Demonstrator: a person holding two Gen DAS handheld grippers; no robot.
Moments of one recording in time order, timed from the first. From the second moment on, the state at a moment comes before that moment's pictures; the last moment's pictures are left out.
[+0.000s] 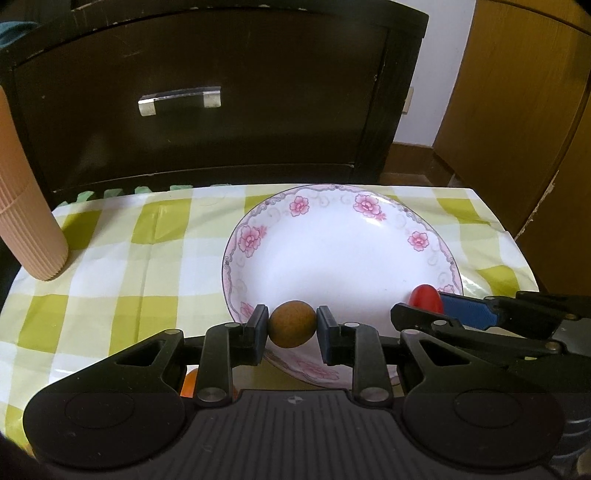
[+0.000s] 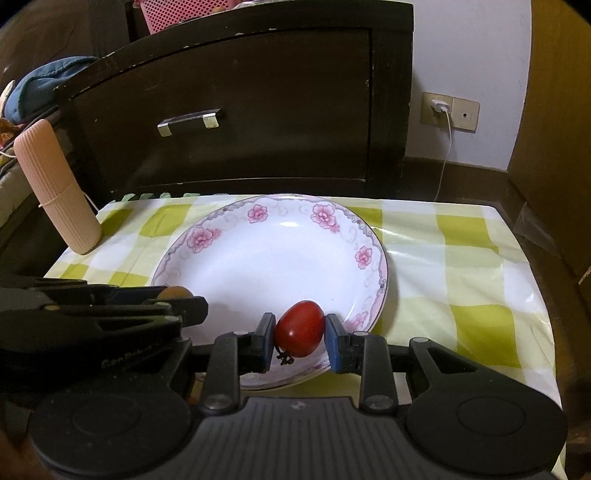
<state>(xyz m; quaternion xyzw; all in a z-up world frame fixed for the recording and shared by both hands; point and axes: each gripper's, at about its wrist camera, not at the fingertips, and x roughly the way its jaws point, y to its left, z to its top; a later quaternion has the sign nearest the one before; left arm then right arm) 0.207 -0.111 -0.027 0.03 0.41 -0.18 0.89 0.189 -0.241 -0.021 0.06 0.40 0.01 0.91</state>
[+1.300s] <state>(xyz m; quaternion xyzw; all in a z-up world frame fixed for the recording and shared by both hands) 0.207 -0.102 -0.013 0.04 0.40 -0.16 0.90 0.186 -0.240 -0.010 0.06 0.38 0.00 0.92</state>
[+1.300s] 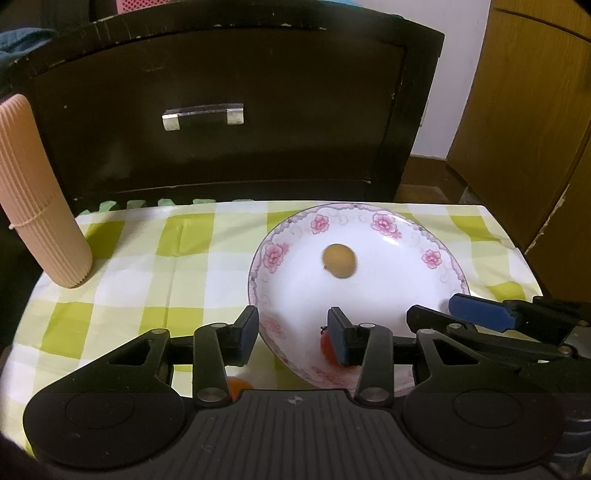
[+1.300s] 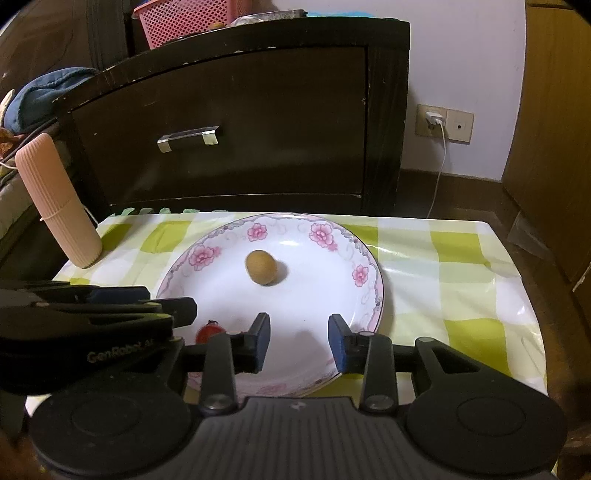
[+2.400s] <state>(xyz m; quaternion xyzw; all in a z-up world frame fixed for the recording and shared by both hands) 0.185 -0.083 0.011 0.04 0.39 -0.15 0.91 0.177 -0.236 -0.001 0.05 0.38 -0.01 0.92</state>
